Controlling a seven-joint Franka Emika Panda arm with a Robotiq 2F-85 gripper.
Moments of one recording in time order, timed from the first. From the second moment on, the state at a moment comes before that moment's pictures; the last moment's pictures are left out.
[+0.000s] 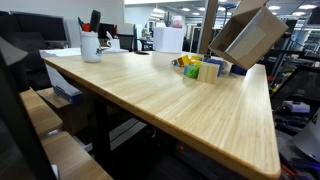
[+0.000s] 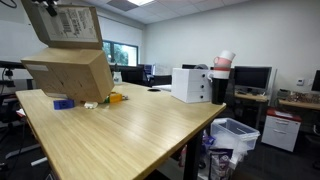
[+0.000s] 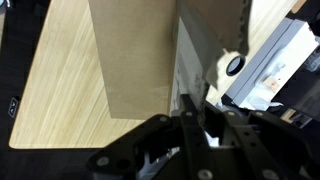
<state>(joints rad) -0.18 -1.15 0.03 -2.45 0.03 1.85 1.01</state>
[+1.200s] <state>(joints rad) -0.24 -1.28 -0.01 -2.59 0.24 2.07 1.01</state>
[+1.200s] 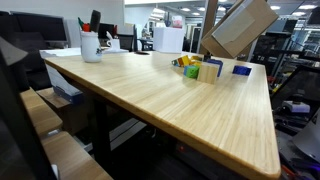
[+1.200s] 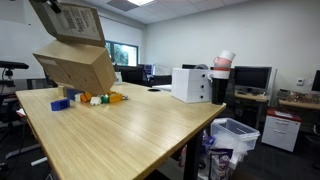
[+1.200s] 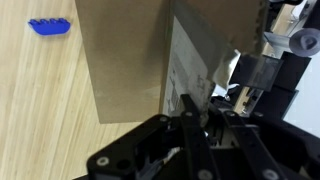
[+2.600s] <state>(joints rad) -0.19 -1.07 0.08 -2.60 0.33 2.53 1.02</state>
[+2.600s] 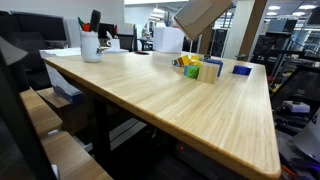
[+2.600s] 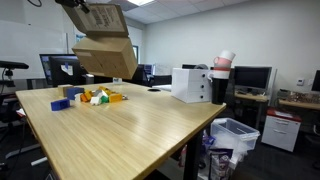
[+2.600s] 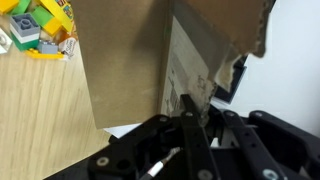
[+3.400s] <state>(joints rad) -0.19 -0.88 0.12 -2.38 0.31 2.42 1.02</state>
